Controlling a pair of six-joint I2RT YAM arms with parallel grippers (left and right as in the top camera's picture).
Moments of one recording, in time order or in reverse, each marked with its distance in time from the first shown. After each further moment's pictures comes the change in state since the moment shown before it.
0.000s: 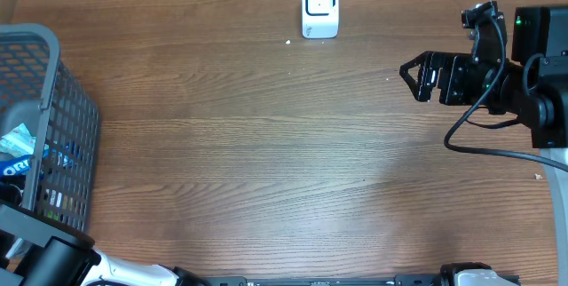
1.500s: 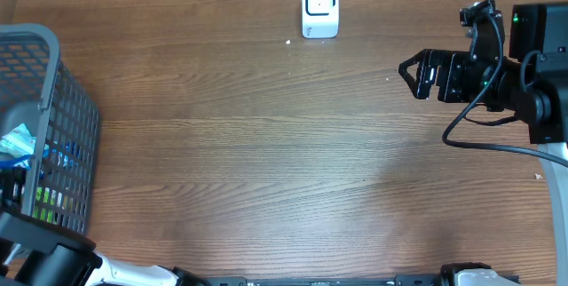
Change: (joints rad) left arm 0.034 -0.026 0.137 -0.144 -0.013 -0.010; right arm 0.000 0.015 0.000 0.008 0.000 -0.001
